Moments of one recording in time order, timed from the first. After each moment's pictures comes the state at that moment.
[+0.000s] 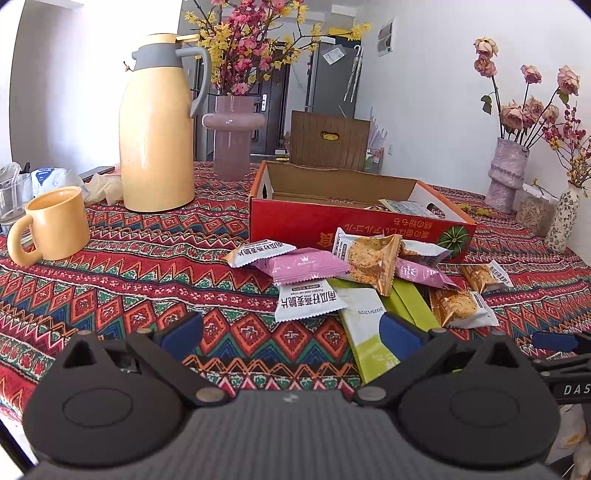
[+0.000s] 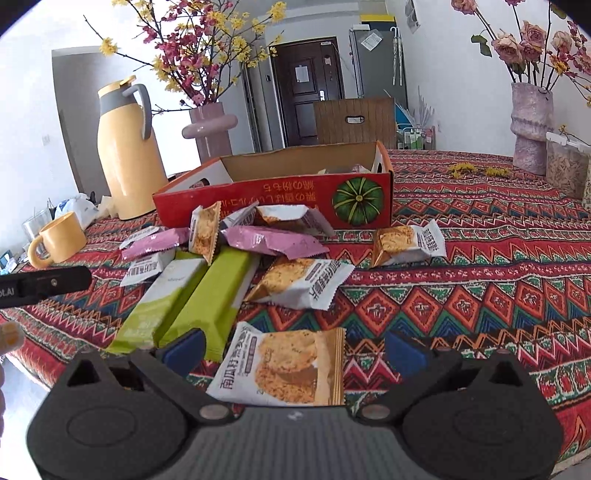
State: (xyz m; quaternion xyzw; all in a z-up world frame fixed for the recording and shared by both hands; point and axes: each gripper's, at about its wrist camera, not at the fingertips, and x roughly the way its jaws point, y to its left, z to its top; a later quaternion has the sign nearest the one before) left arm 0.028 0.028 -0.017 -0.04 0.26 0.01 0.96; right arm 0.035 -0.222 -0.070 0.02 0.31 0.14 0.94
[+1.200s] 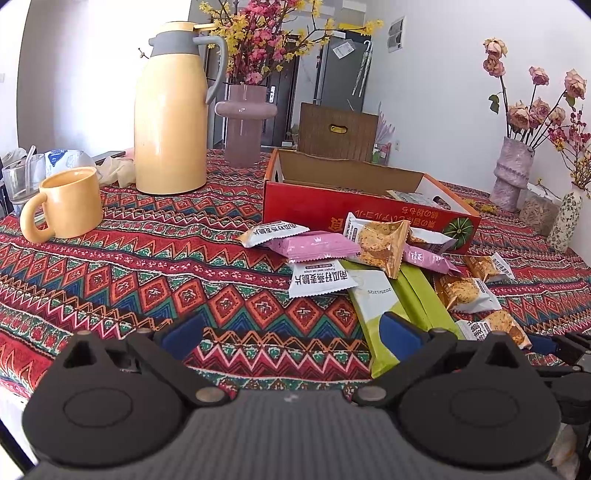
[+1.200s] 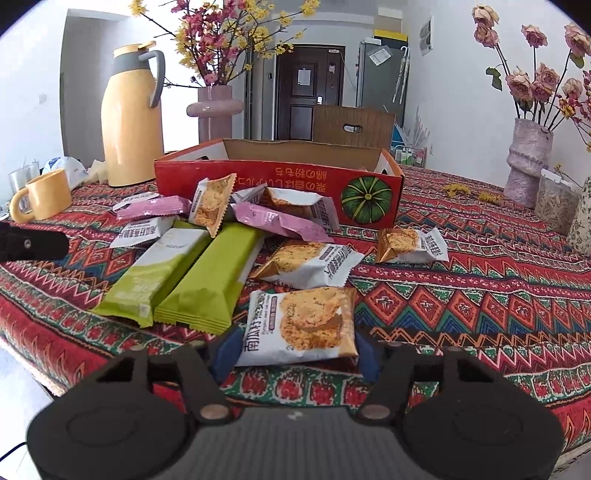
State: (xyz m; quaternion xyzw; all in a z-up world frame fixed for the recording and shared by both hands) left arm 0.012 0.036 -0.022 -0.06 0.27 0.02 0.96; right arm 0.021 -0.189 -0.083 -0.06 0.29 0.11 0.95
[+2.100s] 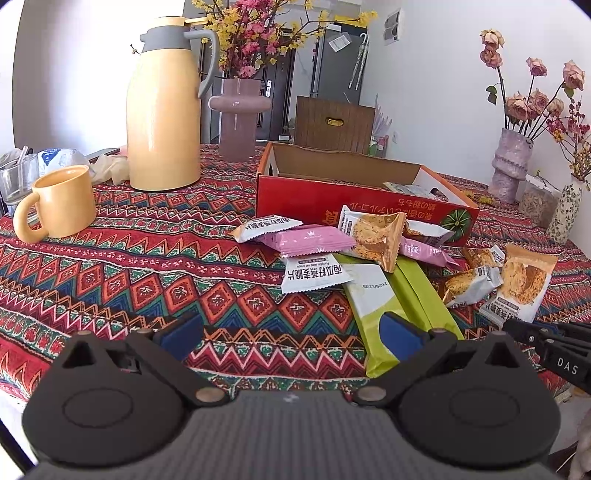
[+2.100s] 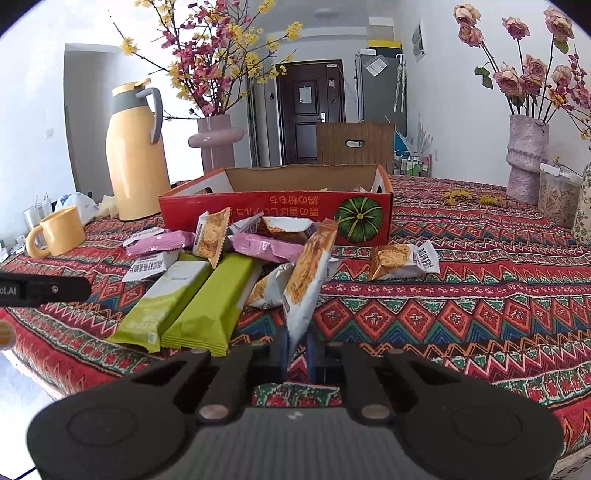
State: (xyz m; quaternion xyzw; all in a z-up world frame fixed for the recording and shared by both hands) left arm 0.021 0.030 -0.026 -0.05 0.29 0.01 0.96; right arm 0.017 -0.216 -0.068 -0.01 0.26 0.13 0.96
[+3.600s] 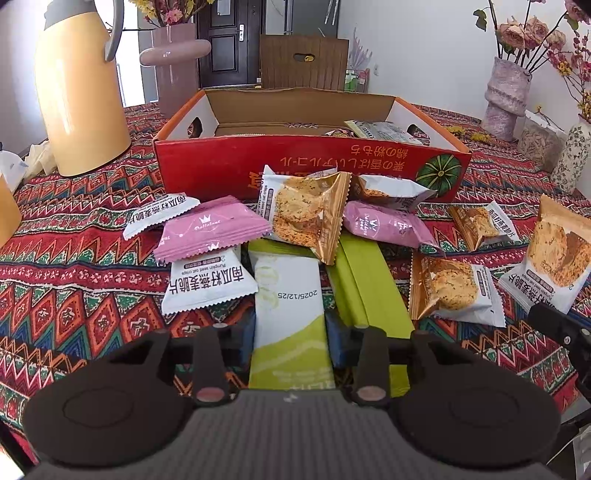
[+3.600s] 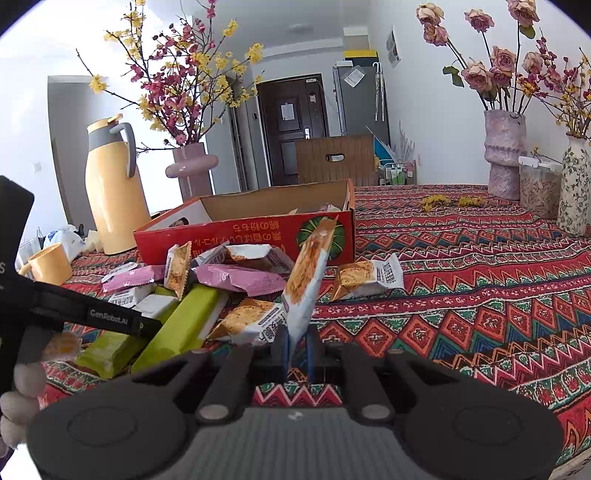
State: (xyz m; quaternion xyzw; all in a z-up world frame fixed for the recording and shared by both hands) left arm 0.110 -0.041 -0.041 -0.01 0.38 -0.02 0.92; right arm 0.028 -0.250 -0.065 0.03 0.24 0.12 0.96
